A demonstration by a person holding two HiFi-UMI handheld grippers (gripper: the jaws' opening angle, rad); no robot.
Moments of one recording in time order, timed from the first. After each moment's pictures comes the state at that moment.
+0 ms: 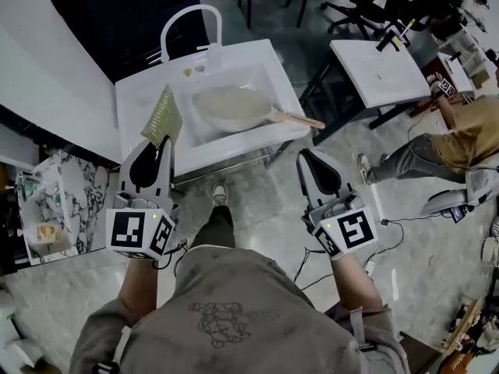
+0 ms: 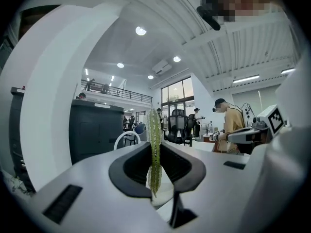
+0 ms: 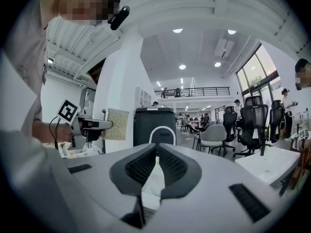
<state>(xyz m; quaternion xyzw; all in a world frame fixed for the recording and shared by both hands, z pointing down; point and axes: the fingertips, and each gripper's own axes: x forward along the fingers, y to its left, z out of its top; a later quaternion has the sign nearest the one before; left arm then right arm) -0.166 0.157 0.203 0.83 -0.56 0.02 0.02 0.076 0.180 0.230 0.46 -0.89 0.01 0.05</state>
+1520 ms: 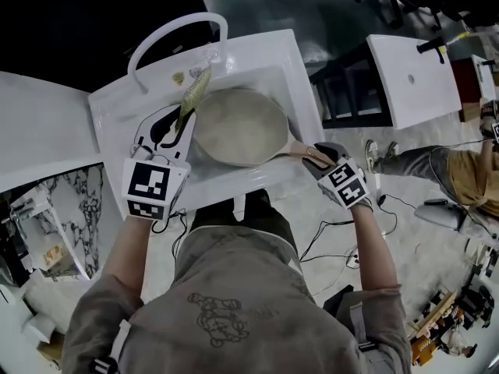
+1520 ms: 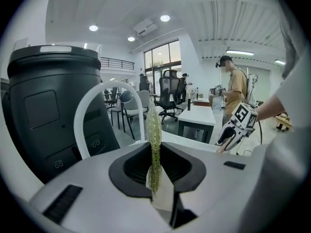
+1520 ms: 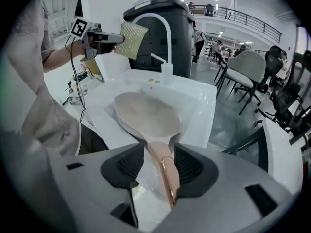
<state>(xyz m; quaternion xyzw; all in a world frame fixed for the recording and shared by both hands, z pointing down) -0.143 -0.114 0.336 0.85 -0.46 0.23 0.08 0.138 -0.030 0.505 0.27 -0.82 0.18 0.47</state>
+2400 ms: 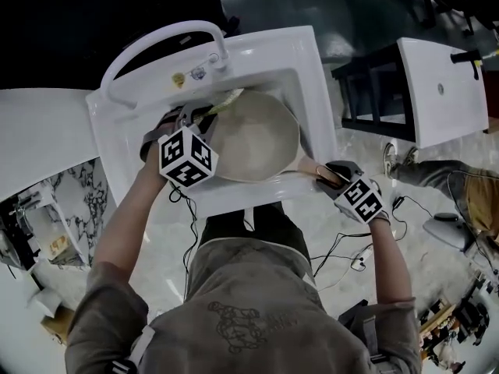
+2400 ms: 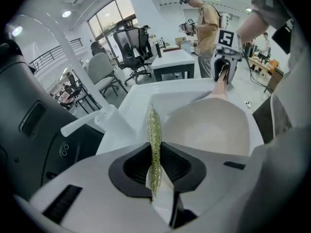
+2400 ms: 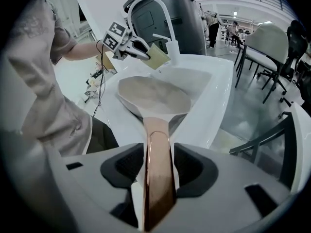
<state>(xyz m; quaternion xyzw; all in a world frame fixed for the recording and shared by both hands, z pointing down) -0.110 -0.158 0.507 0.80 -0.28 0.53 0.00 0.165 -0.018 0.561 0.14 -0.83 0.24 0.49</state>
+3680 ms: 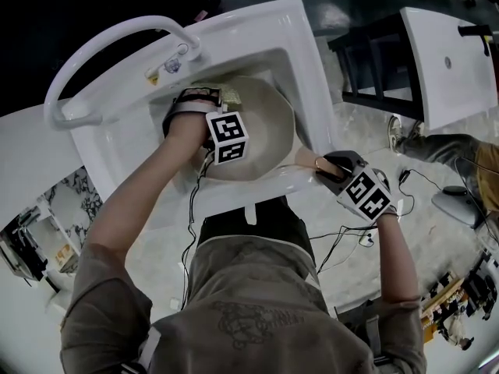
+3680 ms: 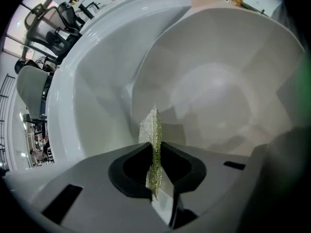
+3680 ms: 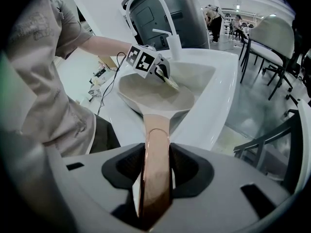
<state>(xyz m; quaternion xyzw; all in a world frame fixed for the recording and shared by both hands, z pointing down) -0.073 -0.161 0.650 0.65 -0.05 0.74 -0.13 0.162 -0.014 0.564 0.11 -0.82 0.26 0.50</state>
